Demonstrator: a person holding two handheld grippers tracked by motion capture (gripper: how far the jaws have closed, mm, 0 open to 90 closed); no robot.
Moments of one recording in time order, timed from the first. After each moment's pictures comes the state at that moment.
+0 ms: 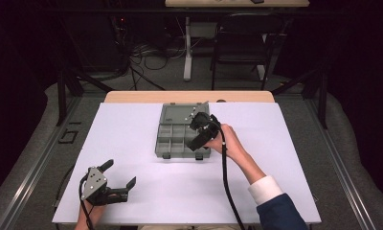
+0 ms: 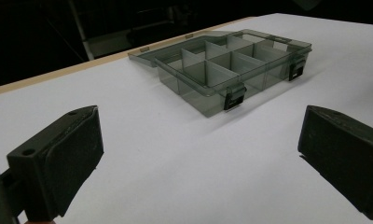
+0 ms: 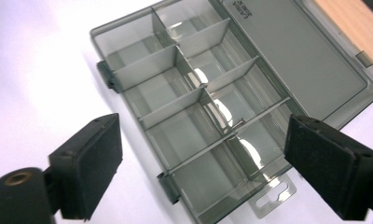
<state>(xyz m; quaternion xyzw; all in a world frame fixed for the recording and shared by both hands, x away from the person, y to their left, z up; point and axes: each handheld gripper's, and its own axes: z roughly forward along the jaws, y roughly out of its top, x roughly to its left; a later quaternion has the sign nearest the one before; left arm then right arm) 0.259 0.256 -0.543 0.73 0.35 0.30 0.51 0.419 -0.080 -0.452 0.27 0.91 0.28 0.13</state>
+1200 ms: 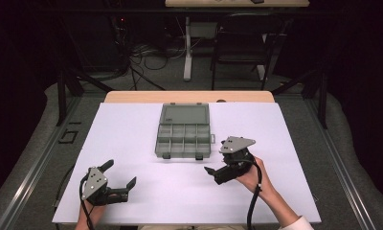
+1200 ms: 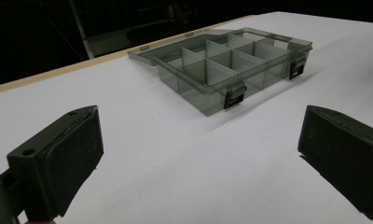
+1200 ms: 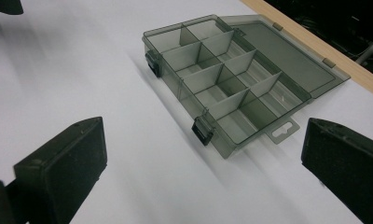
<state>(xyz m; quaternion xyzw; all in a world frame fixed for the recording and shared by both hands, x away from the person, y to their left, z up) 0.258 0.255 -0.543 0.73 0.35 0.30 0.51 0.314 -0.159 -0.465 0.25 0.85 0.42 0.19</state>
